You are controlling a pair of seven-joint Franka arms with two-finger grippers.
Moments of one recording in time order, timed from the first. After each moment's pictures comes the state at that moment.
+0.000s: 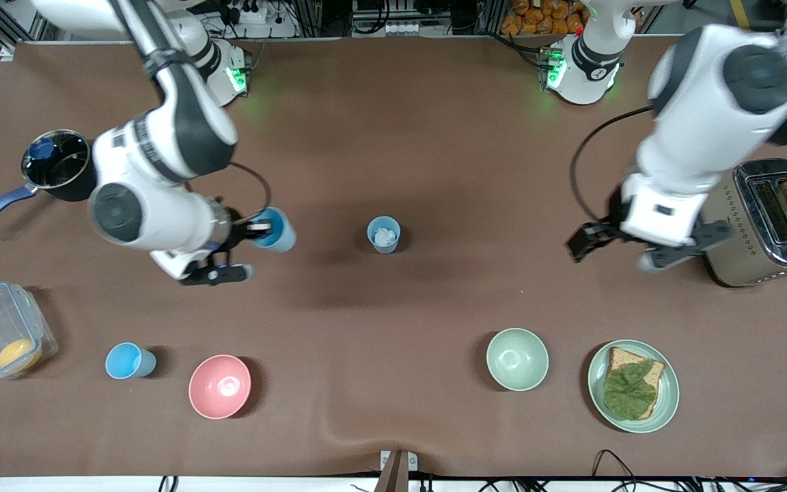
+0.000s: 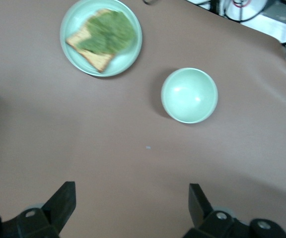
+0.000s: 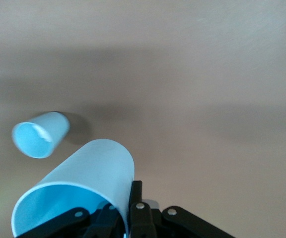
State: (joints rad) left arm 0.08 0.18 -0.41 -1.56 0.10 1.85 -0.70; right arm 0.35 0.38 0.06 -1.57 0.23 1.75 0.34
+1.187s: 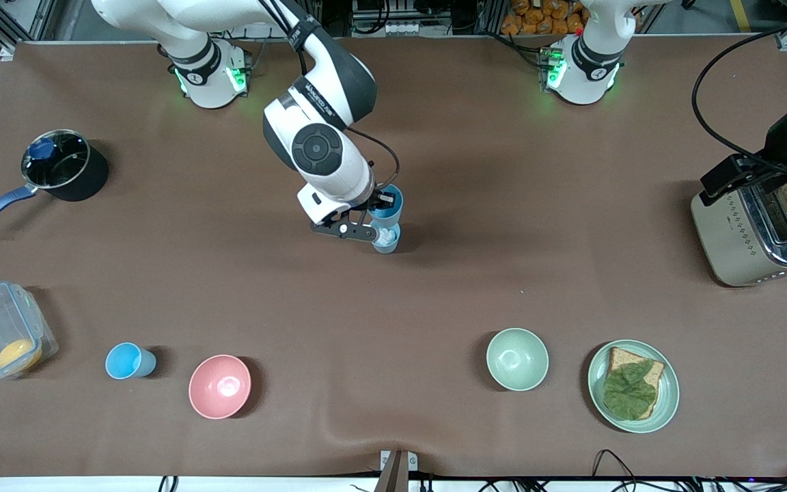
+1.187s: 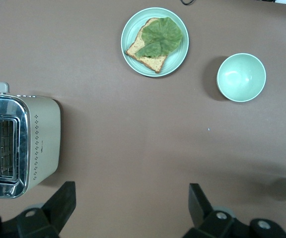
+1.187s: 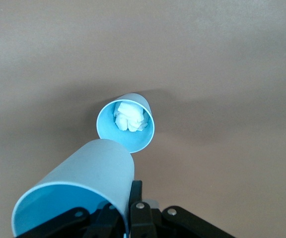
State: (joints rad) left arm 0.10 0.03 -0.19 -1.53 0.04 1.62 -0.28; right arm 0.65 0.49 0.06 -1.56 0.23 1.96 0.82
